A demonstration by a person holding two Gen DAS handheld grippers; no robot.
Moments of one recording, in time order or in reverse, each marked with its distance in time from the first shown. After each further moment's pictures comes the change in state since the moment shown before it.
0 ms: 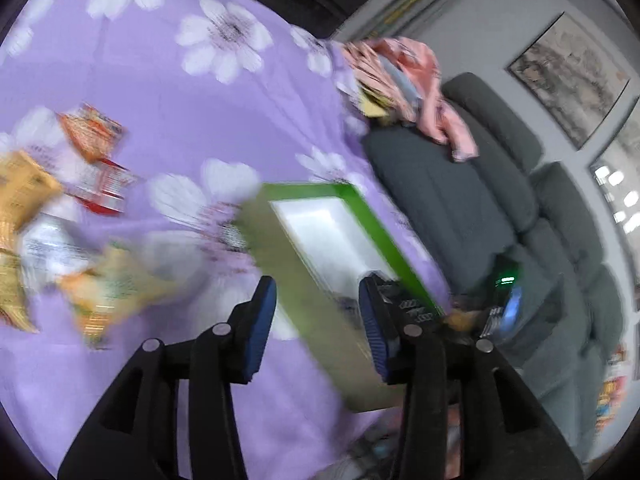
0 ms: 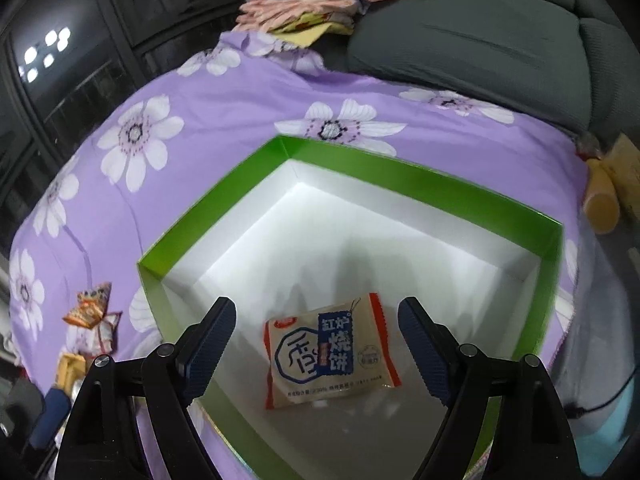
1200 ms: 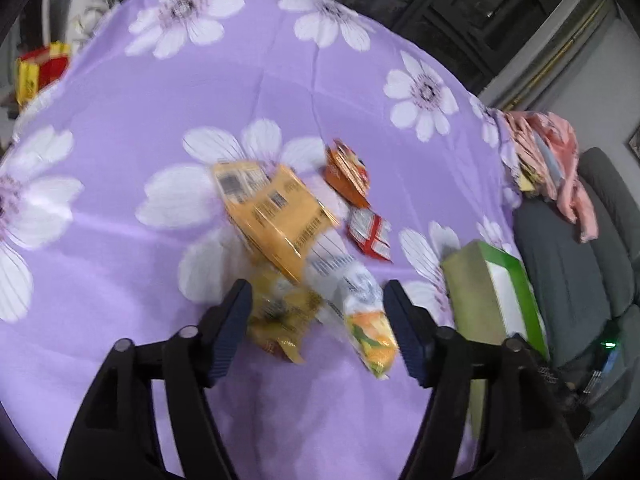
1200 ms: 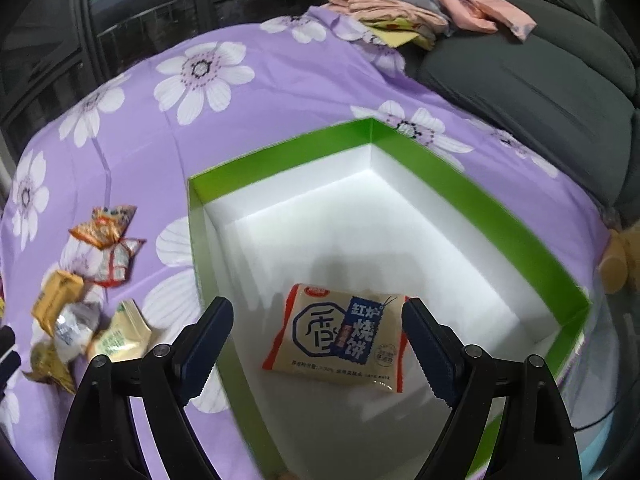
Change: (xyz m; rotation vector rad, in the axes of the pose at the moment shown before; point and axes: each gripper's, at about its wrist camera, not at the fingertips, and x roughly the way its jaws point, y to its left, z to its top) left arm -0.092 0.148 0.005 -0.220 -0.143 0.428; right arm -0.003 0.080 -0.033 -0.291 0.034 -0.014
